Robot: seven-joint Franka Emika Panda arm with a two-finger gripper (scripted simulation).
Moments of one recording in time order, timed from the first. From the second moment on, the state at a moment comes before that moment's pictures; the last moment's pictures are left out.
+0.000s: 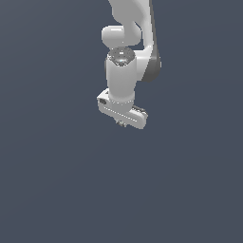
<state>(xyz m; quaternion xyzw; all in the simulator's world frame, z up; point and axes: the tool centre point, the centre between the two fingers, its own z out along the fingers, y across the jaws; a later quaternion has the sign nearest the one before) -0.024 0.000 0.182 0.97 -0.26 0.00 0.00</state>
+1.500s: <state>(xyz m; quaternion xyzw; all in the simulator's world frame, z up) 0.038 -0.012 0.434 0.97 -0.26 0.00 0.00</state>
